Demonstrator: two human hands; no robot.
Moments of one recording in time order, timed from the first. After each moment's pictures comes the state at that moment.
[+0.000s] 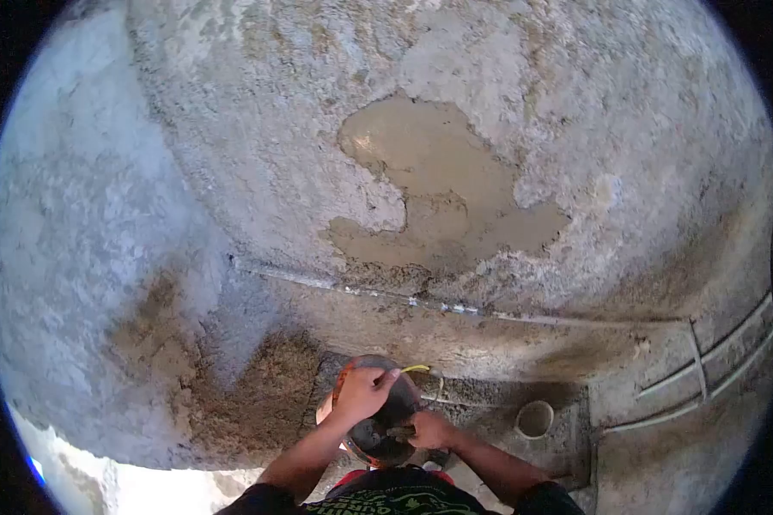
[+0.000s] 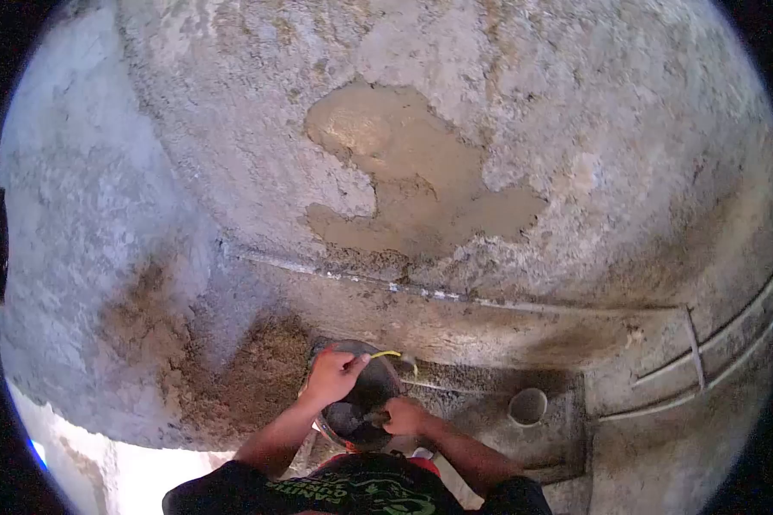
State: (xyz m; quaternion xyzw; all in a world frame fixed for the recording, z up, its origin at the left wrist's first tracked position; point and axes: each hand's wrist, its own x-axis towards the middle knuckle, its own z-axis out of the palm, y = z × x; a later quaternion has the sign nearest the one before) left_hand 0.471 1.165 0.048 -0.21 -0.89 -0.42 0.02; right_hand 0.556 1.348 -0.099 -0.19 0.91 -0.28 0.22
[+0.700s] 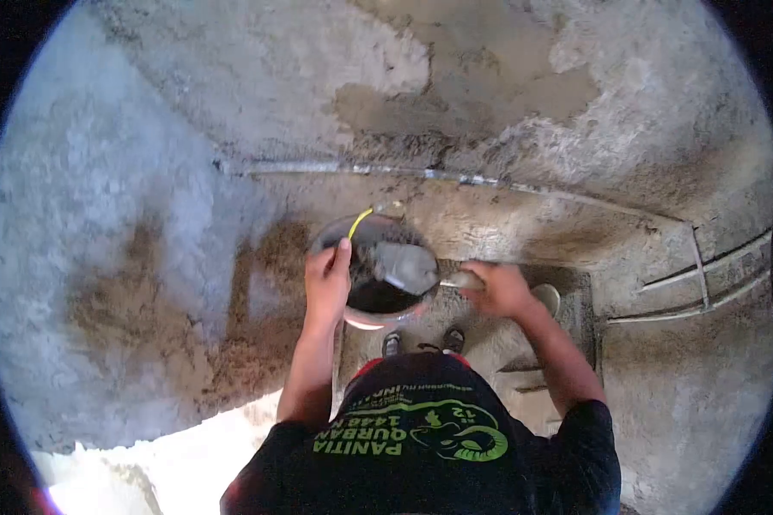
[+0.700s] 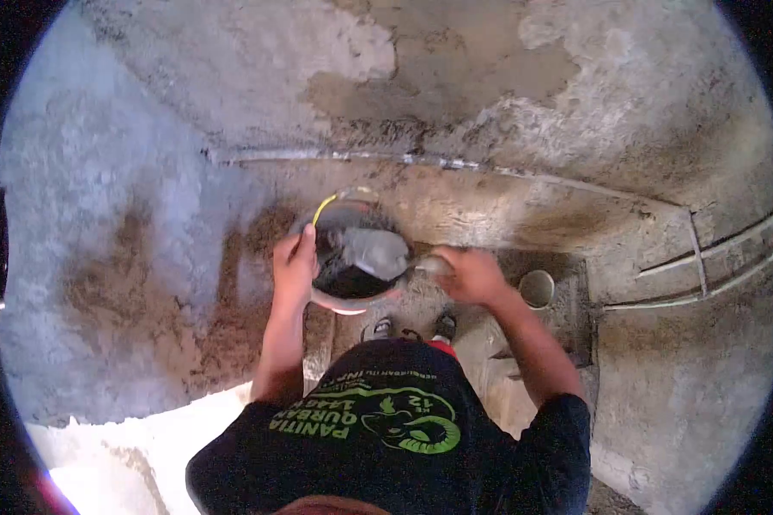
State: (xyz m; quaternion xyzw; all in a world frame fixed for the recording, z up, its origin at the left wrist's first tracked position) left_hand 0.456 1.061 0.049 0.00 -0.74 -0.67 -0.04; right_hand 0.567 1.374 0.036 -0.06 0.96 -0.25 0.08
